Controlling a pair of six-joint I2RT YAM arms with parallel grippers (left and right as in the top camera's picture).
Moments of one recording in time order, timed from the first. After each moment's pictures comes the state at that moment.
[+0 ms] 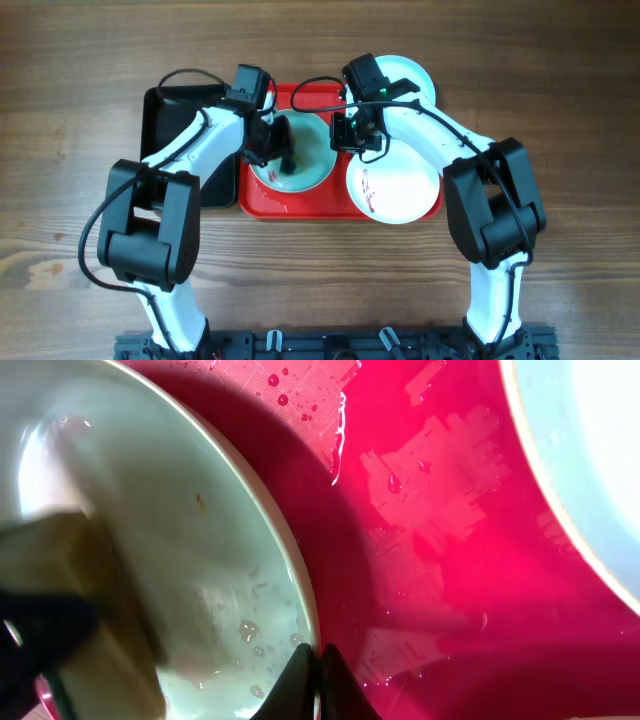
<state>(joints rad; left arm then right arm) -0.28 1.97 1.29 -0.61 0.30 -0.52 0.43 2.13 1.52 -0.71 -0.32 0.46</state>
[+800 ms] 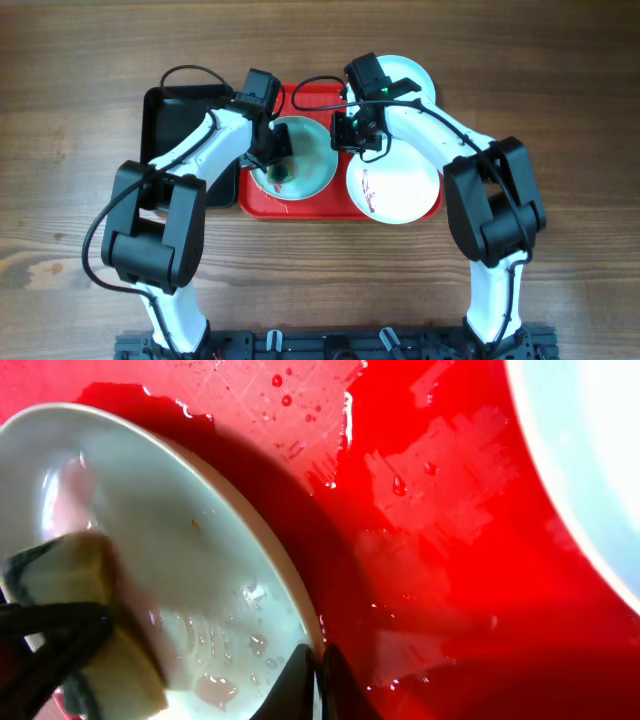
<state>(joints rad) -0.32 1.97 1.29 -0.68 0.14 -0.49 0.43 2.14 1.52 -0.70 -0.37 0.46</state>
